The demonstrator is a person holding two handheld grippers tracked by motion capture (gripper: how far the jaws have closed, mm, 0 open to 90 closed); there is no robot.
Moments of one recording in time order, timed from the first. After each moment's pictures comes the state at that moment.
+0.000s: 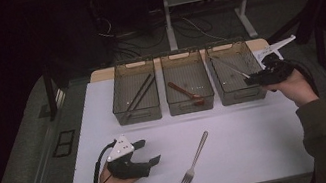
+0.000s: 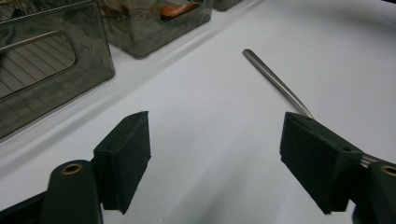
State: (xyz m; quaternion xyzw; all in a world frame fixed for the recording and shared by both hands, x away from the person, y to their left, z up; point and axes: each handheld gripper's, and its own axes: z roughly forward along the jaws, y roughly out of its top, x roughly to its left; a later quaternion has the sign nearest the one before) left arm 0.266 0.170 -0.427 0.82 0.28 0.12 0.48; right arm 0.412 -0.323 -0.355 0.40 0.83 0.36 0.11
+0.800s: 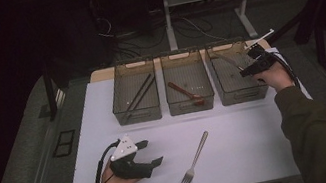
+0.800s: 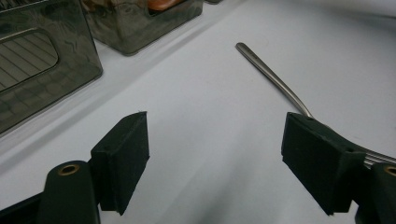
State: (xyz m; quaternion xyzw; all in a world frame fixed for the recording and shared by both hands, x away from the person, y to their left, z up) left arm 0.267 0.165 -0.429 0.83 0.27 0.11 0.47; right arm 0.480 -0.316 -0.389 0.51 0.81 0.28 0.11
